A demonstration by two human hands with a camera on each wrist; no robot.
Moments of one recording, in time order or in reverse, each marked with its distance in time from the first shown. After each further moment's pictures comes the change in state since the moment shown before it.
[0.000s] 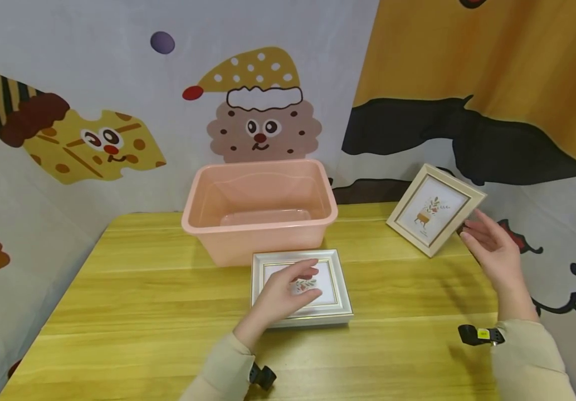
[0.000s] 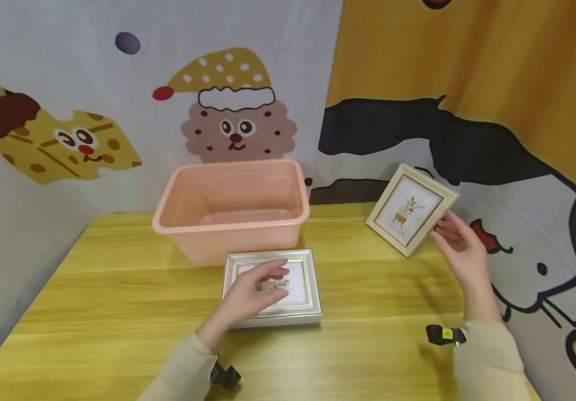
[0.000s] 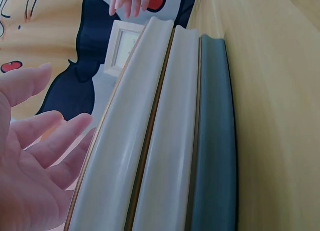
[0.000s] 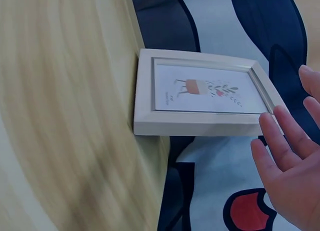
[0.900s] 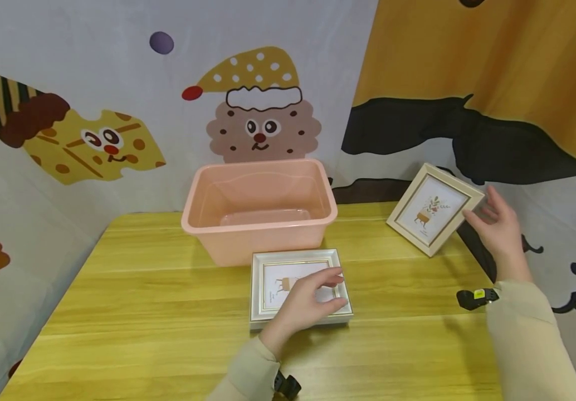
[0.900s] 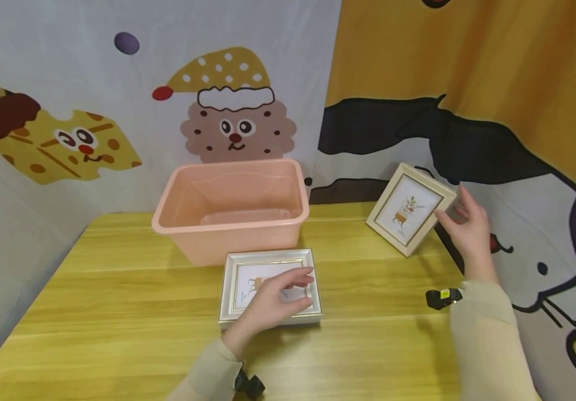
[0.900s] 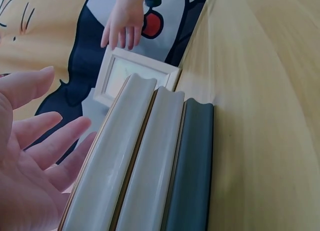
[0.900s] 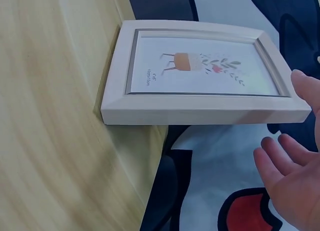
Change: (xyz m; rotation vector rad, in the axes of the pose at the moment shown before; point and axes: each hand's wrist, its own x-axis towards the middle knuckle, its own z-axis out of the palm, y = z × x) left_hand 0.010 0.011 0.041 -0.003 -0.052 0.036; right_hand 0.061 0.011 -0.004 -0.129 -0.037 0.147
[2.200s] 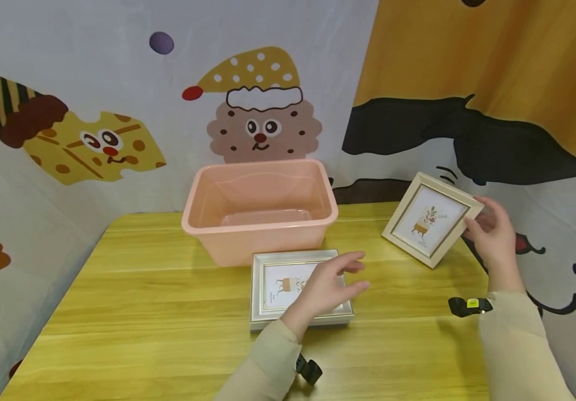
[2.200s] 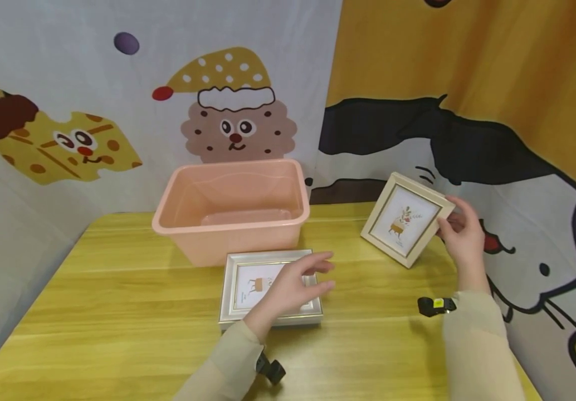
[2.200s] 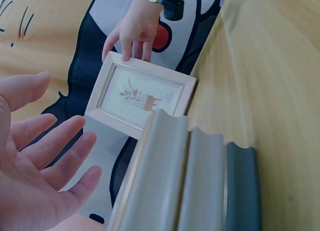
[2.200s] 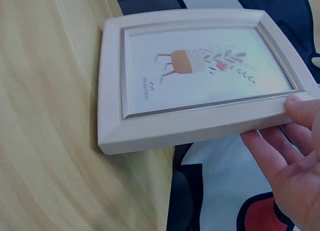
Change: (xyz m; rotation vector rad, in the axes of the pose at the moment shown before) left_hand 0.040 0.018 0.013 -0.007 -0.028 -0.030; right_hand -0.014 0.001 0.015 0.120 0.067 0.057
